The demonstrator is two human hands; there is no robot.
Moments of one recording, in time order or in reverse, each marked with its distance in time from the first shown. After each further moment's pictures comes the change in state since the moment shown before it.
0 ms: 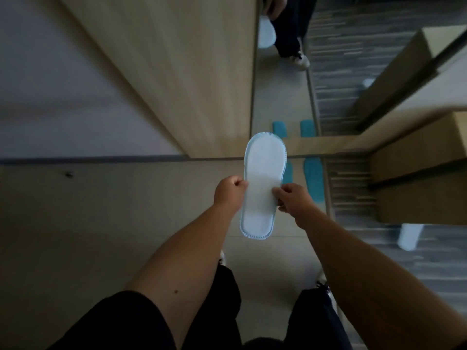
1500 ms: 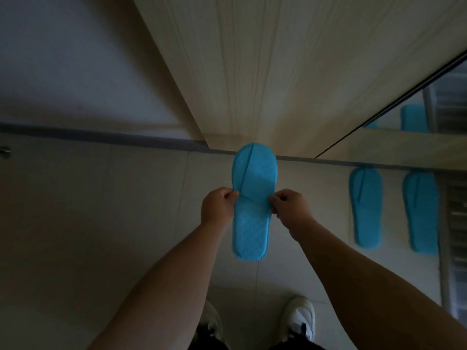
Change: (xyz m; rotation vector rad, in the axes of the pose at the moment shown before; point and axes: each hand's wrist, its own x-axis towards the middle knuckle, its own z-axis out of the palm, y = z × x) left_hand 0.366 -0.316 0.025 -0.020 0.112 -0.124; right_hand 0.377 0.114 0.284 -0.179 -0.012 0.027
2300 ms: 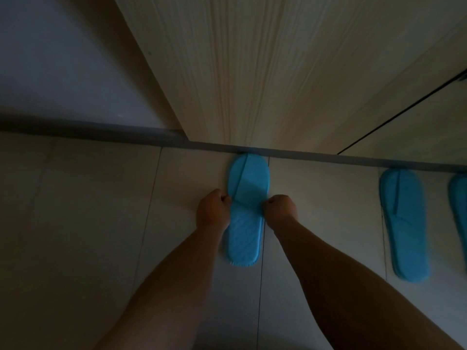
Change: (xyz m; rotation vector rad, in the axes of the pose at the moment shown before) left_hand 0.143 -0.102 0.113 0.199 0.038 0.050; right_hand 0.174 0.090 0.078 -0.185 0.115 0.114
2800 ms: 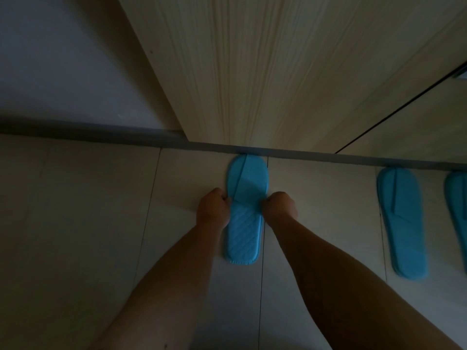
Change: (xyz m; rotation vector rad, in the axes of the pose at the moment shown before) left_hand 0.009 0.000 0.000 0.070 -0.079 -0.010; right_hand 0.004 -0.005 0.005 -0.173 0.064 0.009
